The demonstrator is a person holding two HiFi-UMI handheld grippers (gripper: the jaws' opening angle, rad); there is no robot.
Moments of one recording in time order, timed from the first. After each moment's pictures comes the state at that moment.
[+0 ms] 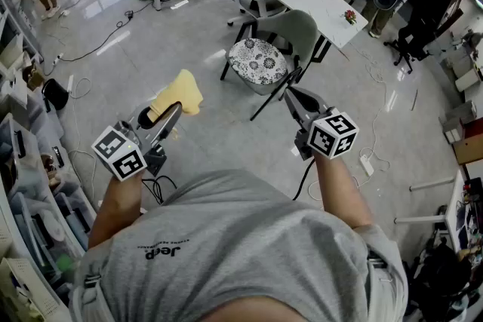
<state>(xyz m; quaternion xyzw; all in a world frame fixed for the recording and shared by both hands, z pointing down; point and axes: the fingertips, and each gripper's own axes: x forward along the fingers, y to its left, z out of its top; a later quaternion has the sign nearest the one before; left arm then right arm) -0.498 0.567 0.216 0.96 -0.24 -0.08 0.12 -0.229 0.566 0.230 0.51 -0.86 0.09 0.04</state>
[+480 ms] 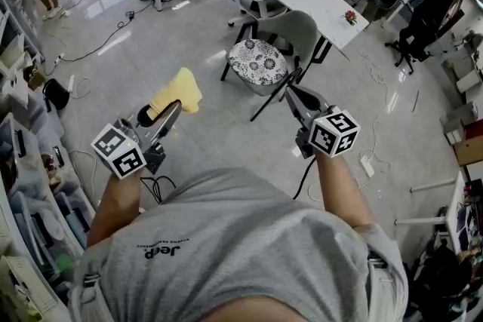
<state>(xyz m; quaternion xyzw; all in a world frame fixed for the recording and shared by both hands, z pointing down) -0.494 0.566 0.216 0.96 -0.24 -0.07 0.11 -0.223 0.565 0.228 0.50 -0.86 0.09 0.04</state>
